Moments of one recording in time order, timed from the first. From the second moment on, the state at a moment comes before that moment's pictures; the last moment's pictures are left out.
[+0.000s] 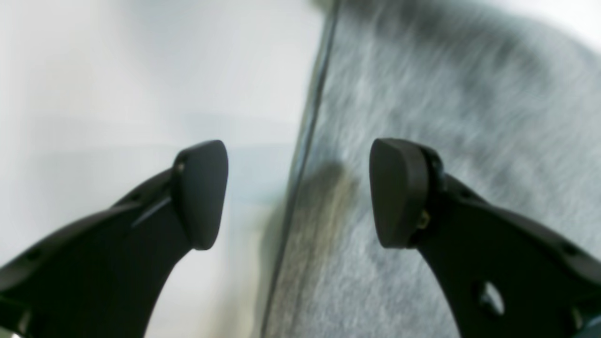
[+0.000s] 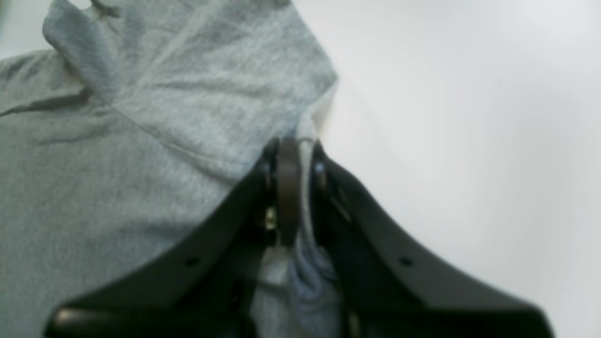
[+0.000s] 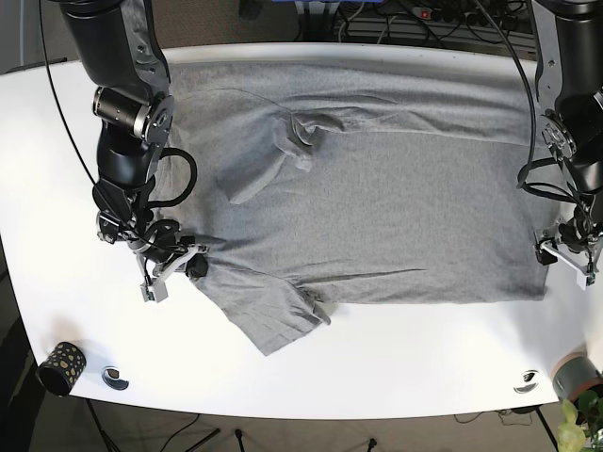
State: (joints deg) left arm -40.5 -27.7 -28.3 17.9 11.6 -24.4 19.6; right arm 35.6 11.6 25.7 27.4 -1.7 39.7 -20.6
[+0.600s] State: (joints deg) left arm -39.7 -23.7 -28.6 17.9 10.7 -28.4 17.1; right arm 35.6 11.6 25.7 27.4 -1.5 39.7 -20.6
